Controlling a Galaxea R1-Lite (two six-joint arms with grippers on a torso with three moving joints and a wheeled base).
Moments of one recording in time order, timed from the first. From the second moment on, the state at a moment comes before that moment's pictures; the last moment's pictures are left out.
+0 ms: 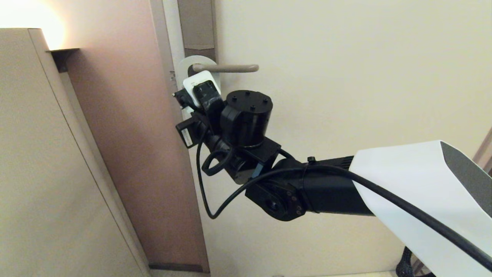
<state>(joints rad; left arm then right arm) 0.00 0.00 0.00 0.02 -0.03 0.04 0.91 2.32 -1.75 -0.79 -0.26 -0.28</state>
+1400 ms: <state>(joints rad) 0.00 0.00 0.00 0.02 -0.03 0.04 0.80 1.99 -1.41 -0.65 -0.32 -0.30</state>
